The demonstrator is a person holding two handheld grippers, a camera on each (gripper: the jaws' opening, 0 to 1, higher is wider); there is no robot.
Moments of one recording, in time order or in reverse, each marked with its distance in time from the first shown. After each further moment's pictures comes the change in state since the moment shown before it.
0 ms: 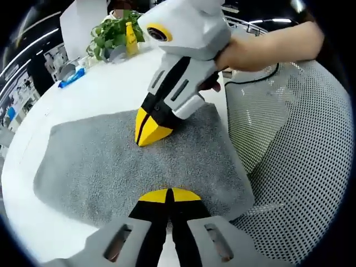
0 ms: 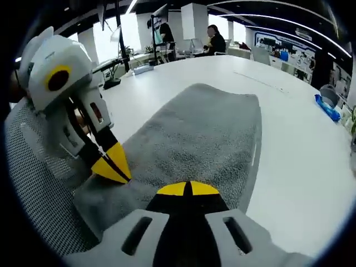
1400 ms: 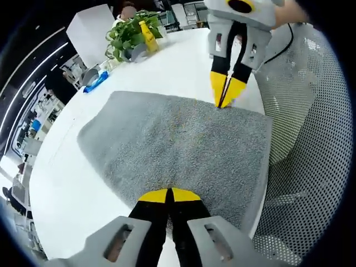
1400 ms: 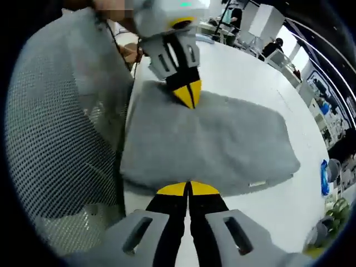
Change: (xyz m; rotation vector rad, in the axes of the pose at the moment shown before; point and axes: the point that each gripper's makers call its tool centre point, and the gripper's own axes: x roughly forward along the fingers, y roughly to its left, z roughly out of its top) left arm -0.010 0.052 -0.015 0.085 0.045 0.253; right arm -0.067 0.024 -0.053 -0.625 0.246 0.125
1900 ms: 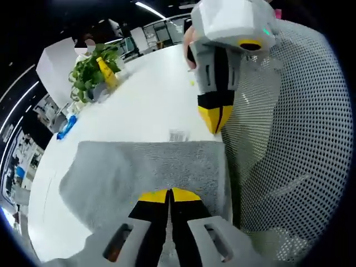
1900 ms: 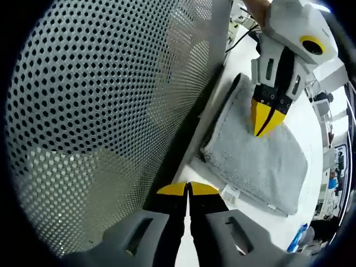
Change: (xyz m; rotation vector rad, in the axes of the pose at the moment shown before) left arm -0.004 -0.066 0.048 0.296 -0.183 -0.225; right arm 0.001 0.057 -0.010 -0.508 0.129 0.139
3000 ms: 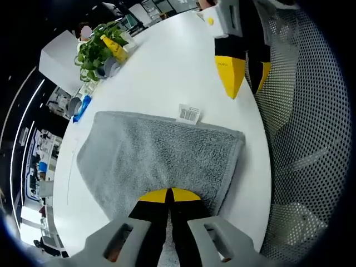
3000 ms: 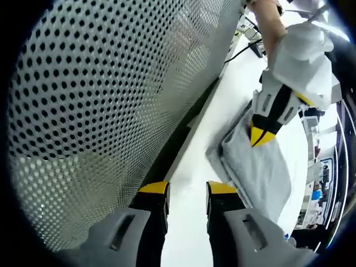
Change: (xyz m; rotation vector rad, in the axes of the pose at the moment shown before) left arm -0.012 0.044 -0.053 0.021 0.249 0.213; right arm -0.003 -0.065 0.037 -0.086 -0.037 -0.183
